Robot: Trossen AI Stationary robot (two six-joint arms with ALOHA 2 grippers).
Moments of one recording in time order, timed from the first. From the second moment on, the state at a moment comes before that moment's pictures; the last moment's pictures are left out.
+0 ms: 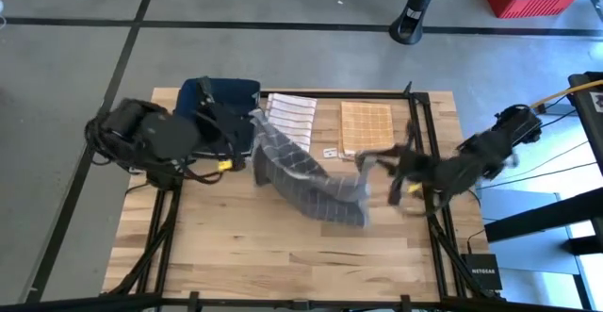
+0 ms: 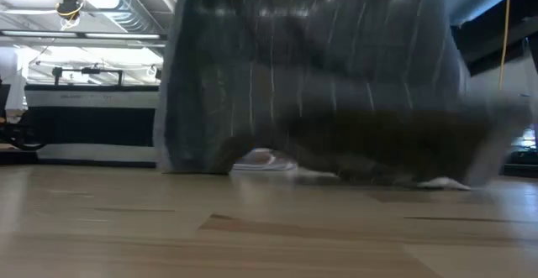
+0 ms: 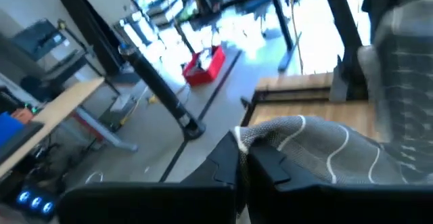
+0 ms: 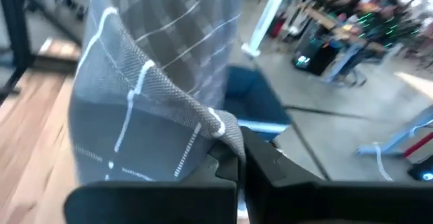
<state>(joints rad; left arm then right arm) -0.39 1.62 2.35 -1.21 -0.99 0.05 0.61 1.15 1.42 -0.70 0.88 0.02</state>
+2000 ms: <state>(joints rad) -0.44 1.72 2.02 -1.57 -0.43 -0.39 0.62 1.20 1.14 -1.34 0.77 0.83</state>
